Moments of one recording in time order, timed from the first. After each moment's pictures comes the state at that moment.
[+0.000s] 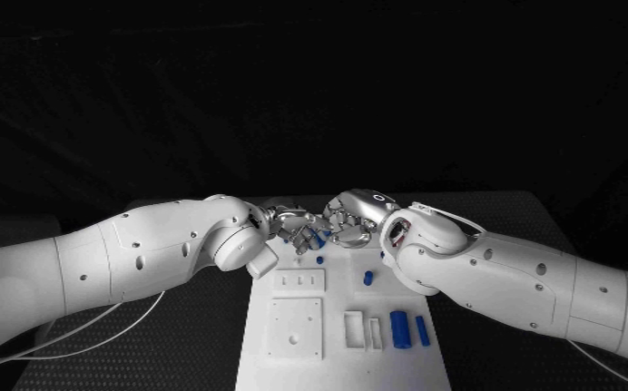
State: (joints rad) left arm 1.35 -0.66 -0.16 1.38 -0.43 -0.14 -0.23; left_hand 0.94 0.00 0.56 -0.15 0.06 0.99 0.11 0.29 0.48 1.36 0.00 0.33 0.49 1.16 -0.08 0.85 0.75 0.05 0.93 -0.13 0.79 1.31; right arm 1.23 -0.56 -0.06 1.40 -1.51 -0.34 -0.19; right_hand 1.04 -0.12 0.81 -0.27 0.09 0.98 0.06 0.36 0.46 1.13 -0.02 1.15 1.08 1.31 -0.12 1.23 1.04 0.23 1.21 -0.04 1.06 1.31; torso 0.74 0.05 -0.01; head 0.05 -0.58
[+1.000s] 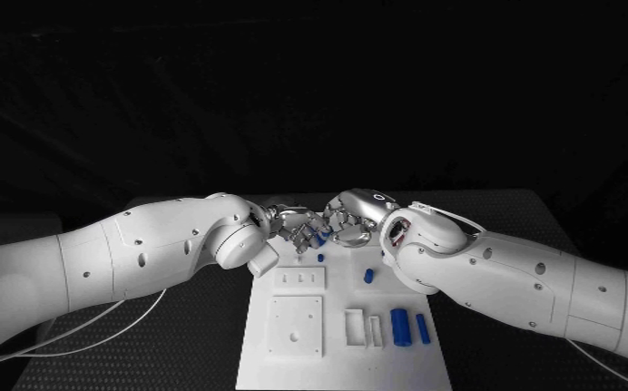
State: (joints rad) left arm 1.35 -0.65 -0.16 1.37 -0.42 -0.14 -0.24; left_hand 0.88 0.08 0.60 -0.26 0.34 1.01 0.11 0.30 0.52 1.37 0.00 0.33 0.50 1.16 -0.08 0.88 0.73 0.04 0.93 -0.13 0.81 1.31; right arm 1.22 -0.55 -0.06 1.39 -1.51 -0.33 -0.20; right_hand 1.04 -0.11 0.81 -0.27 0.10 0.98 0.06 0.36 0.46 1.13 -0.02 1.15 1.08 1.31 -0.12 1.23 1.04 0.23 1.22 -0.04 1.06 1.31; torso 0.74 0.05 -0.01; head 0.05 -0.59
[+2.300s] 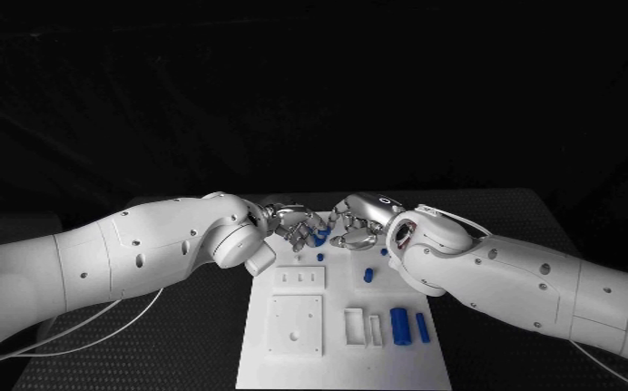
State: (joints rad) left arm 1.35 -0.66 -0.17 1.37 -0.45 -0.16 -0.24; left_hand 0.84 0.09 0.61 -0.28 0.36 1.02 0.12 0.31 0.54 1.39 -0.02 0.33 0.51 1.16 -0.08 0.89 0.73 0.04 0.93 -0.13 0.82 1.31; right arm 1.21 -0.57 -0.06 1.38 -1.48 -0.32 -0.19; right_hand 0.98 -0.20 0.72 -0.23 0.13 0.94 0.10 0.31 0.46 1.10 0.01 1.12 1.06 1.30 -0.10 1.21 1.04 0.23 1.21 -0.04 1.04 1.31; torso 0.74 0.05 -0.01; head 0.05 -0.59
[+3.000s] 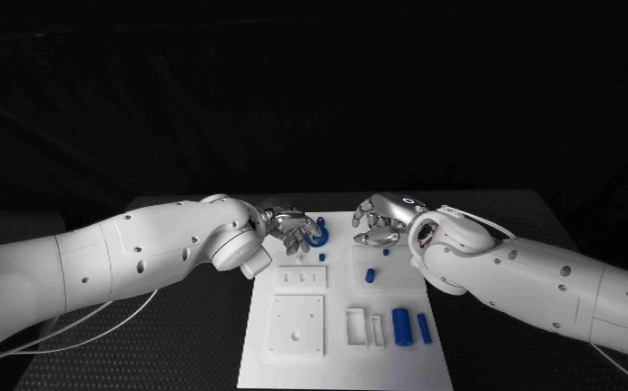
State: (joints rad) left arm 1.35 -0.67 -0.18 1.37 -0.55 -0.16 -0.28; left_hand 0.84 0.09 0.61 -0.29 0.37 1.02 0.12 0.32 0.54 1.40 -0.02 0.33 0.52 1.18 -0.09 0.91 0.73 0.04 0.94 -0.13 0.83 1.31; right arm 1.20 -0.62 -0.06 1.34 -1.48 -0.33 -0.19; right_hand 0.99 -0.21 0.72 -0.23 0.14 0.94 0.10 0.31 0.46 1.10 0.01 1.12 1.05 1.30 -0.10 1.21 1.04 0.23 1.21 -0.04 1.04 1.31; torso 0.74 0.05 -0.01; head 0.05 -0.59
